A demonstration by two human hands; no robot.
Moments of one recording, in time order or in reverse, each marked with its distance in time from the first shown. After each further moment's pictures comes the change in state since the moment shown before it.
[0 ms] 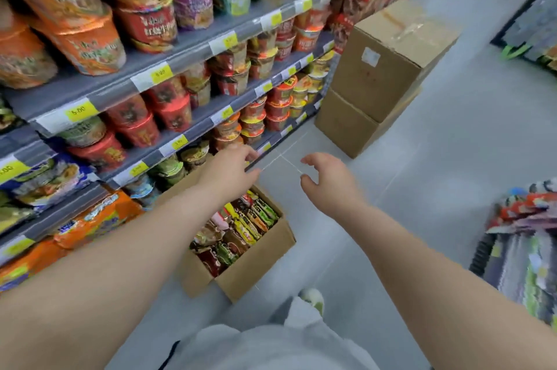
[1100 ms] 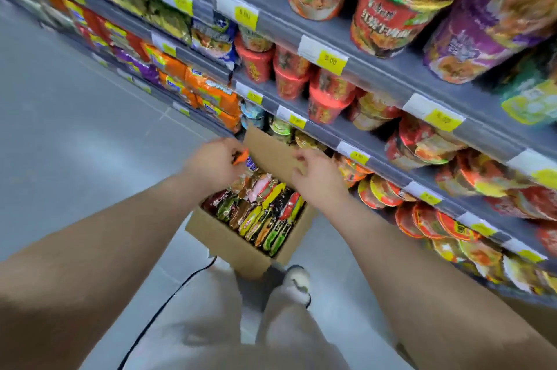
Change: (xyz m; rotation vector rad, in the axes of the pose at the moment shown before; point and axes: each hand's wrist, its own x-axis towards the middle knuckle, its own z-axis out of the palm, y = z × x) left_hand 0.097 -0.044 0.055 -0.247 0.455 -1.243; right_hand 0.318 -0.053 0.103 -0.217 -0.792 -0.975
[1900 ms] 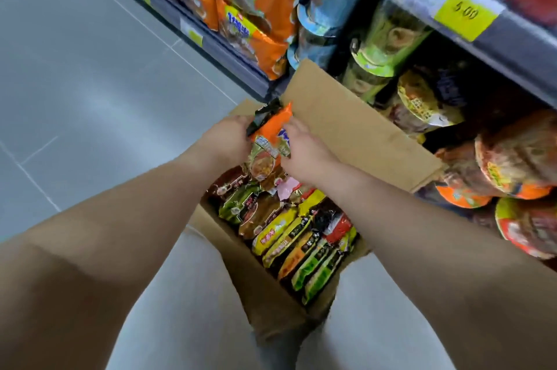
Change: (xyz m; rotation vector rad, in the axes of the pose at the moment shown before) left_hand 0.205 -0.223 0.285 0.036 0.019 -0.121; right_hand 0.246 0.105 0.357 -0.230 -0.277 -0.330
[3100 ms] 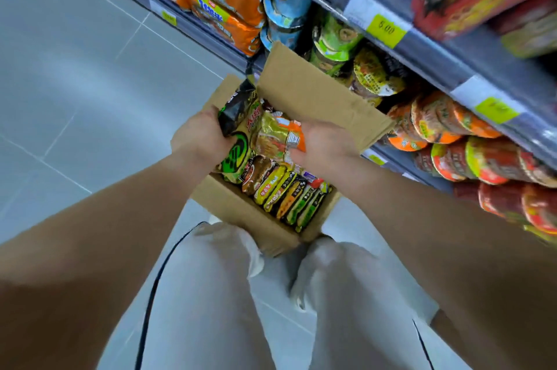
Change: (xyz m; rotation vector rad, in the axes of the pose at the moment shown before) left_hand -0.068 0.026 -0.098 0.041 -0.073 -0.194; right_hand -0.105 -0.038 -0.103 -0.229 -0.015 0.174
